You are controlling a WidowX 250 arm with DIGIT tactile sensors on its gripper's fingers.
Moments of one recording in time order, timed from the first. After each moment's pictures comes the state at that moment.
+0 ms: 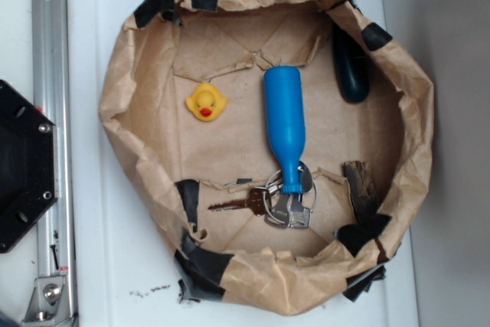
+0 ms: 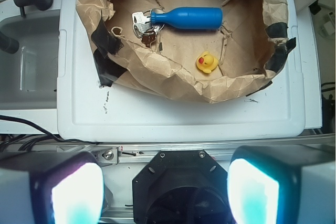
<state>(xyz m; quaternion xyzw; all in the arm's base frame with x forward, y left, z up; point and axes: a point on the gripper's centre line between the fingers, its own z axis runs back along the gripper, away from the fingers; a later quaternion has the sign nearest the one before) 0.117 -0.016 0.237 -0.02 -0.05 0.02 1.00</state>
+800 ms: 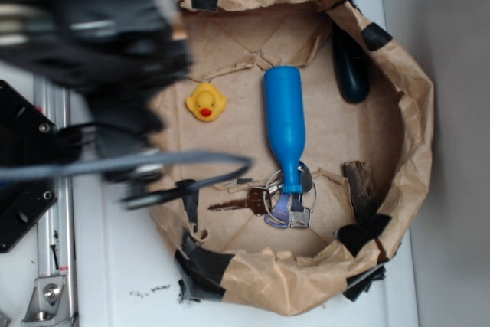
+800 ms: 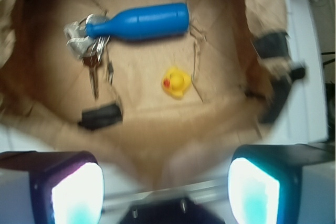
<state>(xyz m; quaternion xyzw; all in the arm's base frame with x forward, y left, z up) 0.199 0.037 0.156 0.01 0.02 0.10 0.99</state>
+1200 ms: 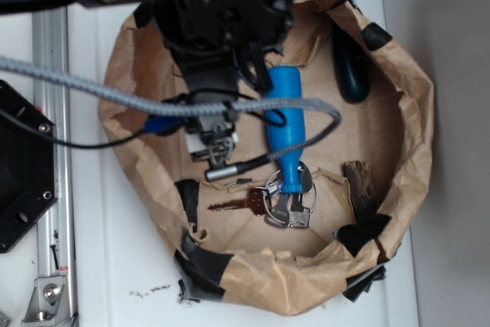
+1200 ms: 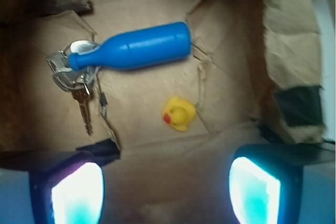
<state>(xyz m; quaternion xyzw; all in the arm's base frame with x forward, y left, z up) 0.224 0.043 0.140 -0.02 0.03 0.11 0.99</state>
